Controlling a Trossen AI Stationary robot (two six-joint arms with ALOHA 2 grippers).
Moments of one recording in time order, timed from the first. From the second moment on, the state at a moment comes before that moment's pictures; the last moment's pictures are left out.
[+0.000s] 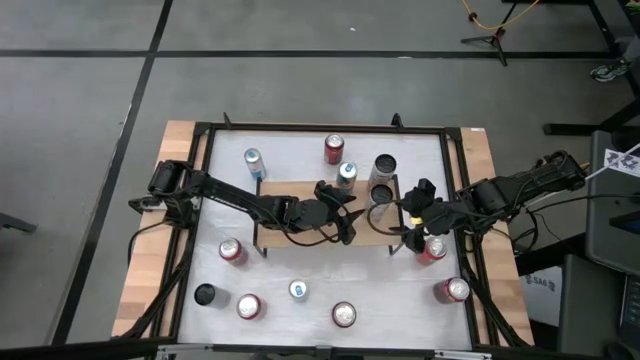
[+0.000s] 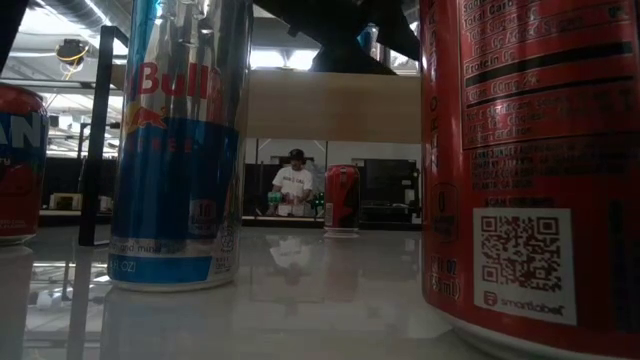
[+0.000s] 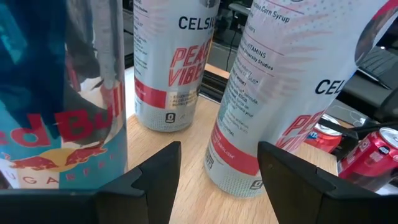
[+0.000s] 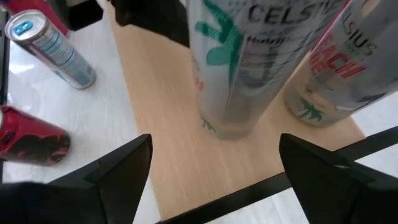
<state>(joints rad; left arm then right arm) -0.15 1.85 1.26 0.26 -0.57 -0.42 0.41 1.08 1.10 -0.92 0.40 0.58</state>
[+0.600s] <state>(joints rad) -0.16 1.85 1.26 0.16 -0.57 -0.45 0.41 1.15 1.10 -0.84 0.34 0.69</state>
